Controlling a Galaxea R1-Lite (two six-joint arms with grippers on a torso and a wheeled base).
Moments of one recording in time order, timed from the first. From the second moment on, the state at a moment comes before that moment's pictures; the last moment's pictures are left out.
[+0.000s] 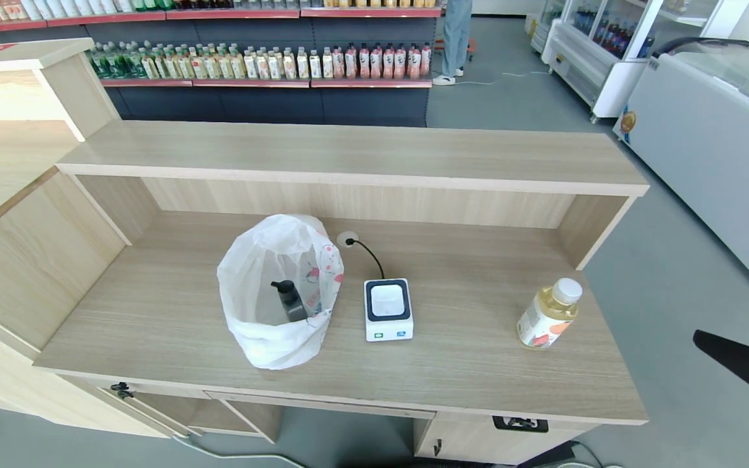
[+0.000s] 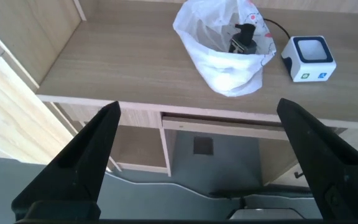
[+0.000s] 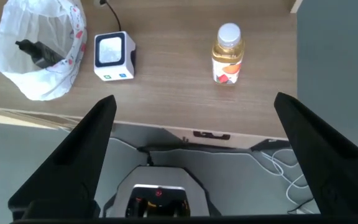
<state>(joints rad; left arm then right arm) 0.00 0.00 0.00 0.00 0.00 0.00 0.73 0.85 -0.60 0.05 -0.55 0.29</state>
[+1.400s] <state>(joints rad) 0.00 0.00 0.00 0.00 0.00 0.00 0.72 0.99 -0.40 -0.43 -0.33 0.23</state>
